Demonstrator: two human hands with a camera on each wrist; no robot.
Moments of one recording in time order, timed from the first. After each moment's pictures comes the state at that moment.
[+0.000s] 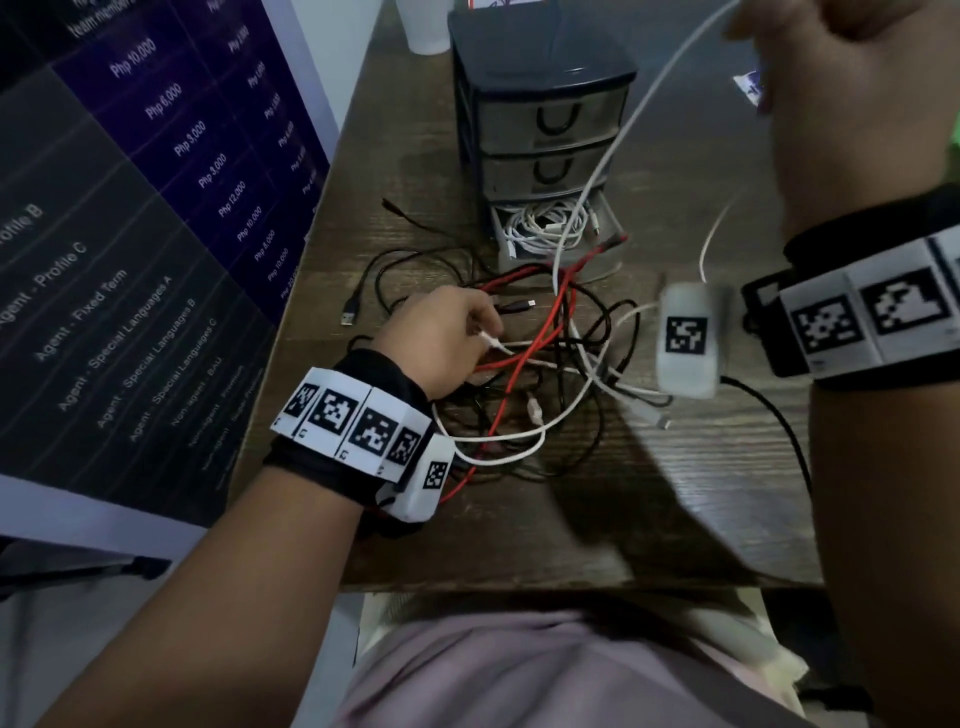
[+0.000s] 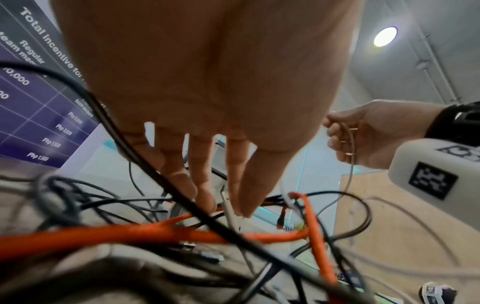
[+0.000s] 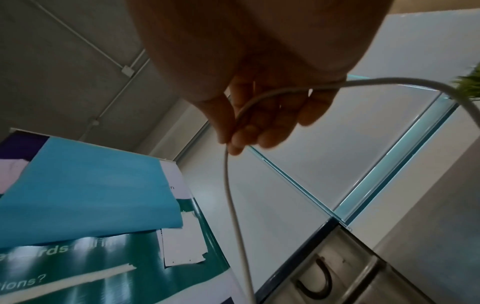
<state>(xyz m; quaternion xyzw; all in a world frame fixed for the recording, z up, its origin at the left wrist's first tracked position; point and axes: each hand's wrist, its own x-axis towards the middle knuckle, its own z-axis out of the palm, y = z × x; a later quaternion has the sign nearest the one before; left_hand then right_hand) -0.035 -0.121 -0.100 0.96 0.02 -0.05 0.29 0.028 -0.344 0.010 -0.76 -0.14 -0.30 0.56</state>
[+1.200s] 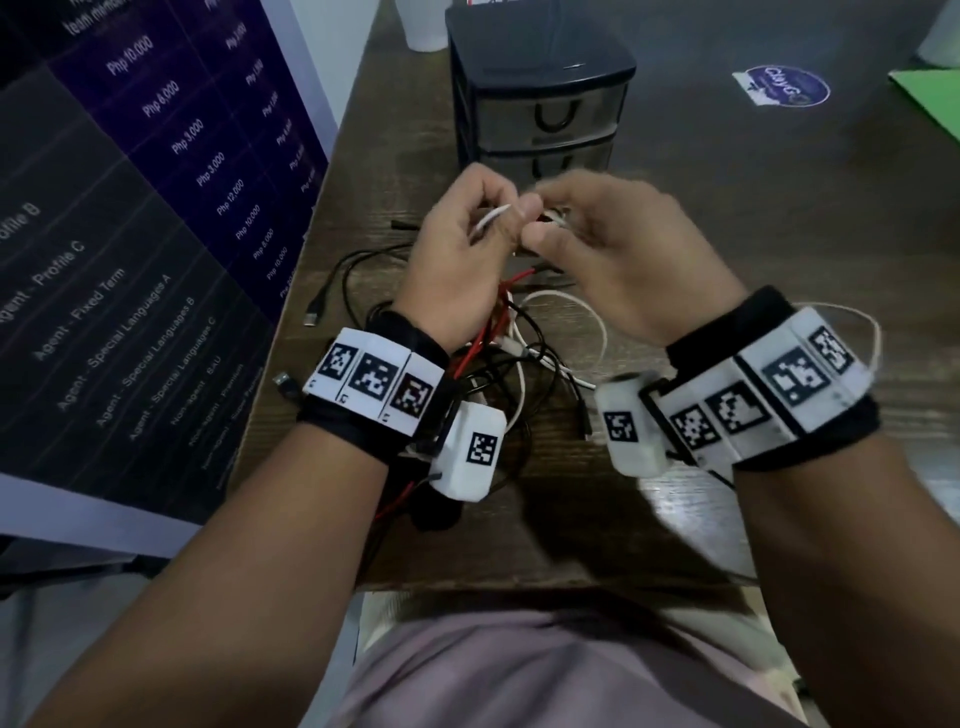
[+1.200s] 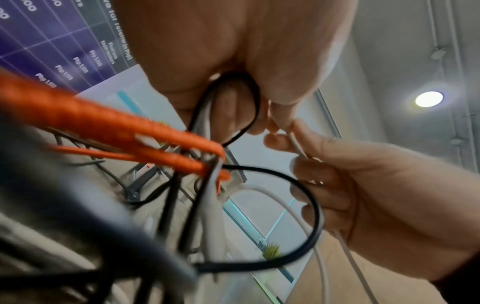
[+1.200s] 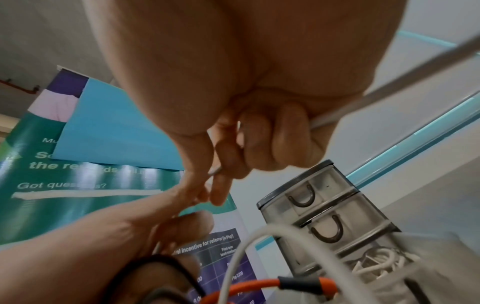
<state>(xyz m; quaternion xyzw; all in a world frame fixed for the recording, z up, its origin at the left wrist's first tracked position) -0.018 -0.147 -0.072 0.78 -0.07 0.17 0.60 0.001 -0.299 -0.043 -0.88 -0.26 -0.03 0.38</state>
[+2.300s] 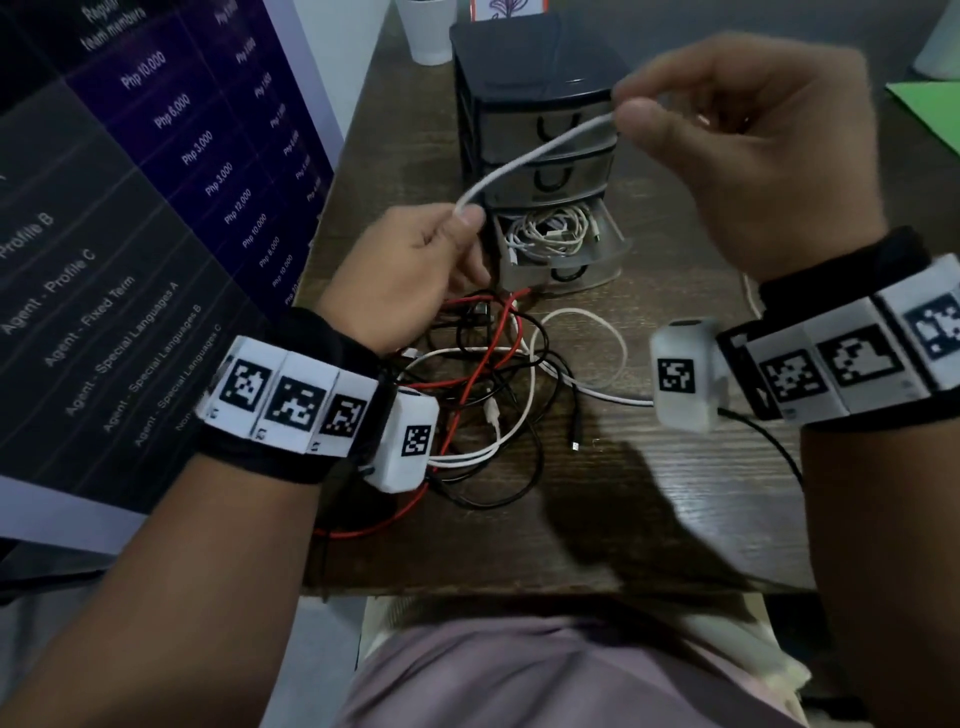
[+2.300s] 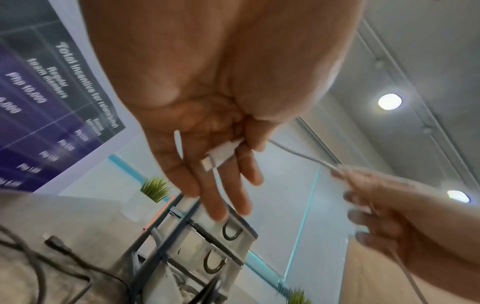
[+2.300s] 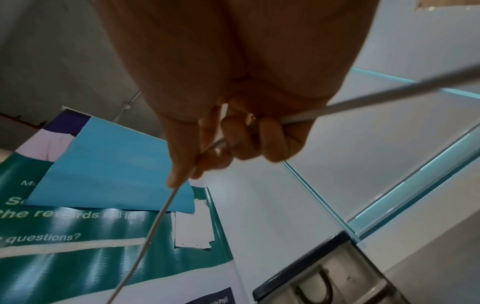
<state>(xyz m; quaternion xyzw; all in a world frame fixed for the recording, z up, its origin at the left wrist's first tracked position) -0.040 -0.110 -0.041 0.88 -0.02 0.06 0.47 0.014 -0.331 -0.001 -0.79 -0.29 -0.21 0.49</state>
